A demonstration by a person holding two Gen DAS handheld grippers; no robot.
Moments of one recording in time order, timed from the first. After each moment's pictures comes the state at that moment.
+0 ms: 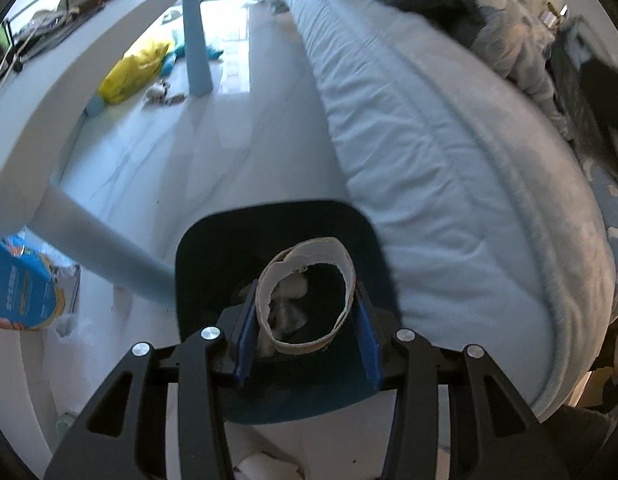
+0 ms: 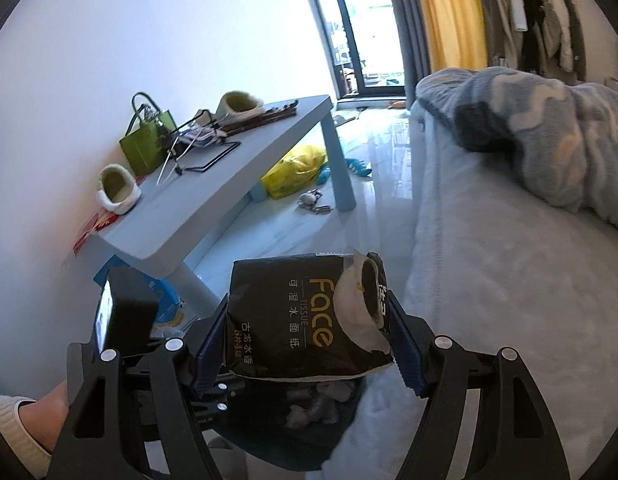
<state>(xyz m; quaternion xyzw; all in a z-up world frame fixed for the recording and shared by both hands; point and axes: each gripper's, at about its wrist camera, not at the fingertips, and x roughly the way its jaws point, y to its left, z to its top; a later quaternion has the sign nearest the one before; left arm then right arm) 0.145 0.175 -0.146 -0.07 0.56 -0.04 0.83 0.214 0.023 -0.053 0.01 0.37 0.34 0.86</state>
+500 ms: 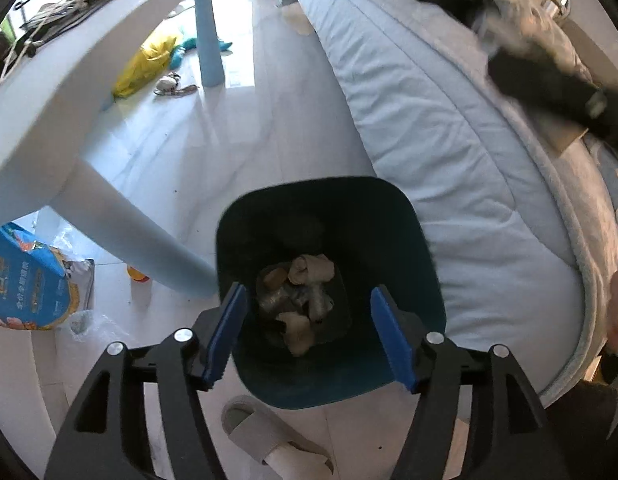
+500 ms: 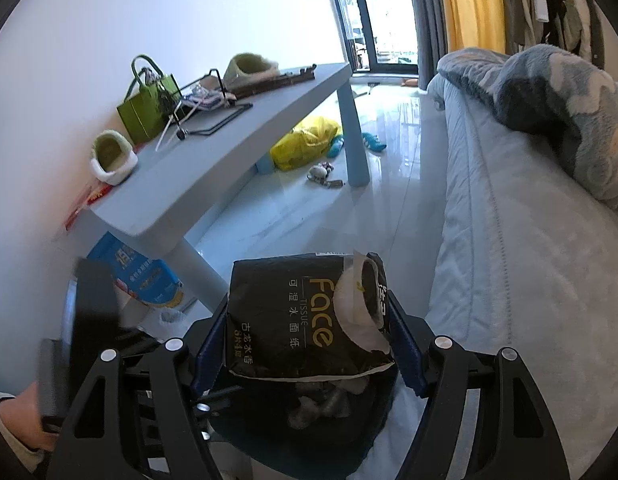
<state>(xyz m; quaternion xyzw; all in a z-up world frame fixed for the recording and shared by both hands) 0.129 0.213 -0.148 -0.06 0.56 -0.03 0.83 0.222 0.080 -0.087 -0.03 0.41 0.35 0.84</state>
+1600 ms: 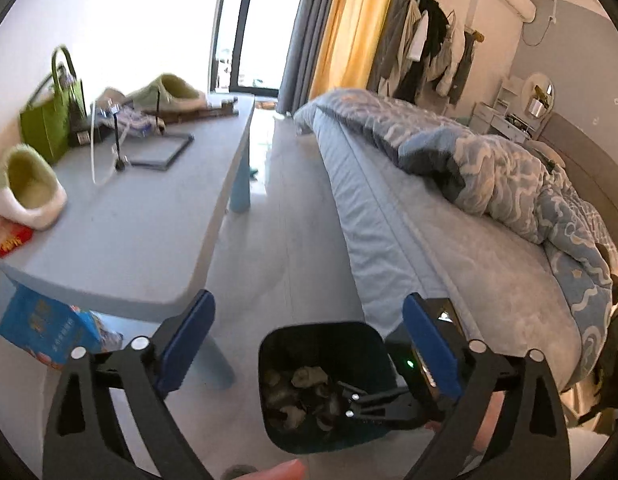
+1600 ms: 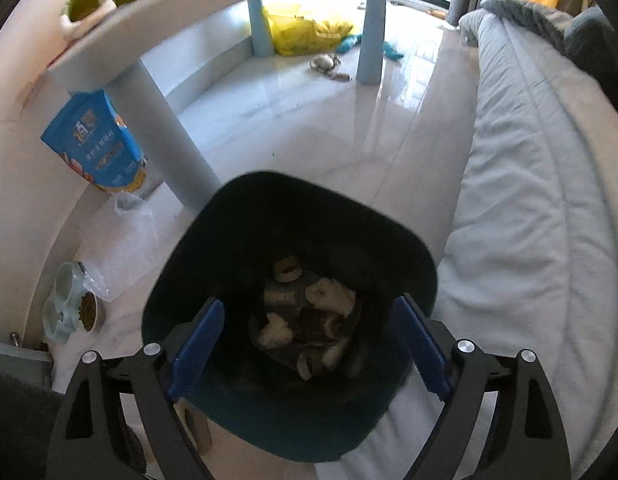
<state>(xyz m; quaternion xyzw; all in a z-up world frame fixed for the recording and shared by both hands) 0.092 0.241 0.008 -0.09 0.36 0.01 0.93 0.198 0.130 -0.190 -0.17 0.51 0.33 0.78</state>
